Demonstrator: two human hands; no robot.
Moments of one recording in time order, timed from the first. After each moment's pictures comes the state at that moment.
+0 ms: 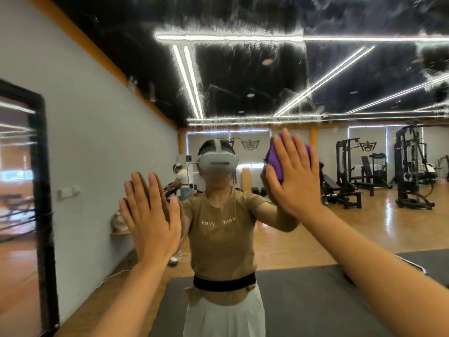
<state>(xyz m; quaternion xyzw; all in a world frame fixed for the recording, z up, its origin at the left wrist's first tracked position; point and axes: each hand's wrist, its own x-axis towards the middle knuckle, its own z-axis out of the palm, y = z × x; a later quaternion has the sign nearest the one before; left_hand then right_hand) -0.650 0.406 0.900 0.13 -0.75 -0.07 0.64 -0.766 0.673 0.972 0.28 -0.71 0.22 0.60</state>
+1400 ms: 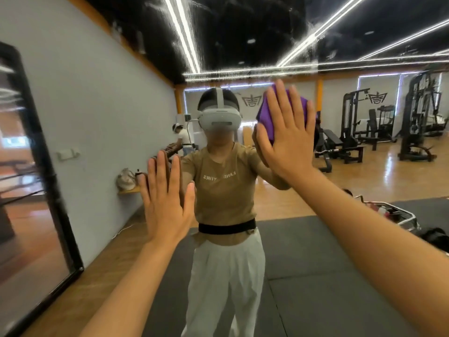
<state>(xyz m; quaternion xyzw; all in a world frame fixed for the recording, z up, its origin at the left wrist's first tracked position) -0.651 0.440 0.832 0.07 -0.80 -0.01 0.59 -0.766 0.672 0.933 0.27 -0.70 0.23 0.62</state>
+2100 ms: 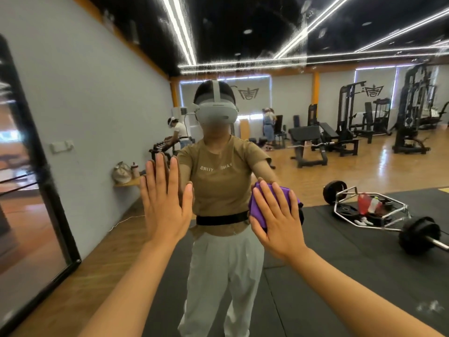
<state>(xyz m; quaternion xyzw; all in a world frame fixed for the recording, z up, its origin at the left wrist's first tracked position) -0.650 0.450 0.791 0.07 -0.81 0.00 0.58 -0.756 0.687 0.724 0.32 -0.74 0.15 0.57</state>
